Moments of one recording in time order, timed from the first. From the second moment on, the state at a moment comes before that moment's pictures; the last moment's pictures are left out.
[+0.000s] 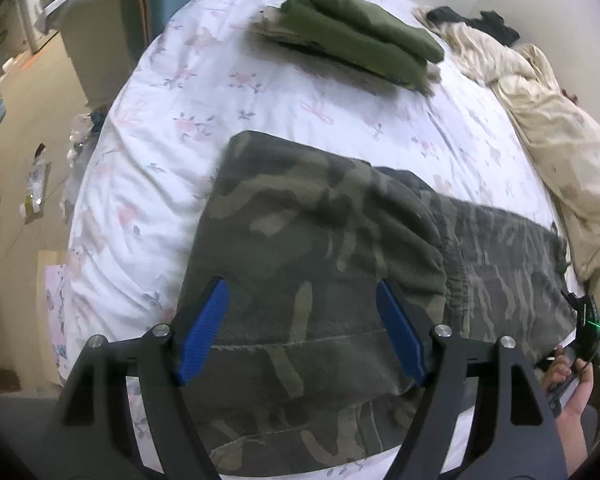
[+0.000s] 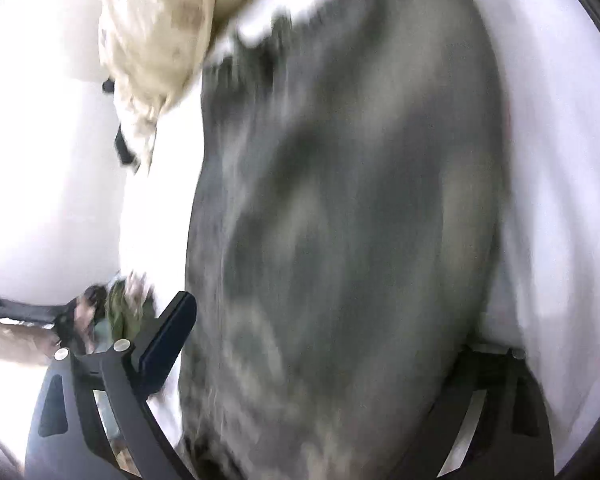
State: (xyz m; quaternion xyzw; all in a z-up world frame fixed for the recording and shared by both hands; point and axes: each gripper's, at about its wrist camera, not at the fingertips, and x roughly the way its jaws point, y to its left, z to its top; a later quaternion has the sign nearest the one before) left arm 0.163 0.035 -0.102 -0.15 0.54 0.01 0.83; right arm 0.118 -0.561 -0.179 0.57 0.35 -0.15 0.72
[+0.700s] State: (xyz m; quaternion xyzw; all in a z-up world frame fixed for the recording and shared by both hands) left arm 0.165 0.025 -0.103 -0.11 0.55 0.02 0.83; right arm 0.156 -0.591 -0.057 0.40 0.26 -0.15 0.87
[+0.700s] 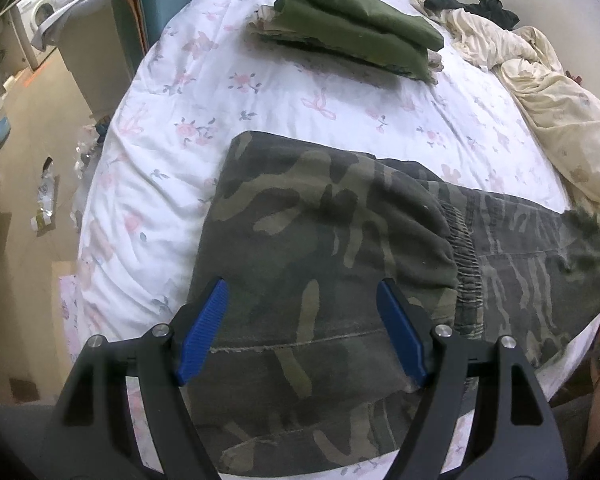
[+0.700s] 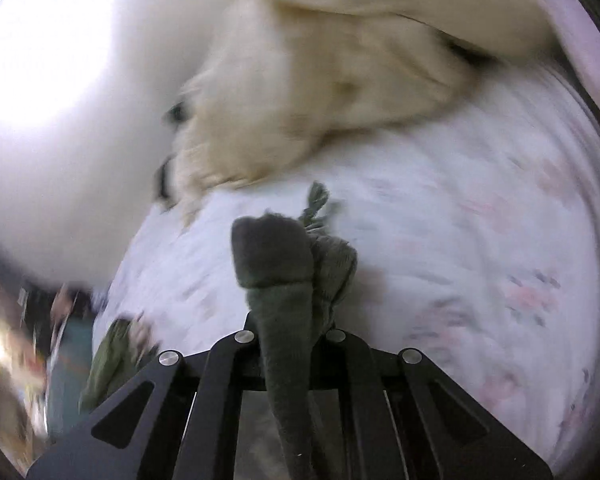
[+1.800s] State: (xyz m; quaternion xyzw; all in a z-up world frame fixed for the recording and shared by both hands) left arm 0.158 0.026 -0.104 -0.13 0.57 0.01 0.81; right arm 0.125 -0.261 -0.079 0.18 0.51 0.30 0.79
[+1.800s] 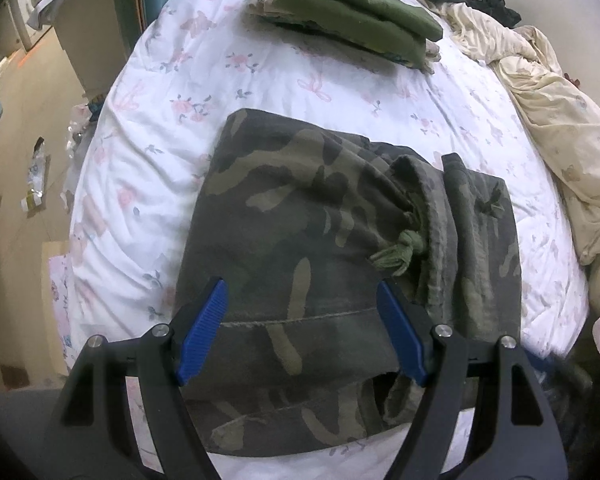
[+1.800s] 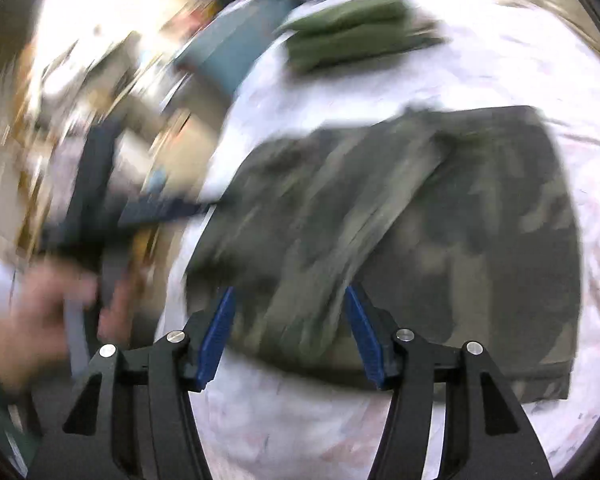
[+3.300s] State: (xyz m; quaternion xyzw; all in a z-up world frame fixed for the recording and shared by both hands) left arm 0.162 0.019 -0.103 -0.10 0.56 0.00 0.82; right arm 0.146 -0.232 -0.118 0.22 0.59 0.26 0.73
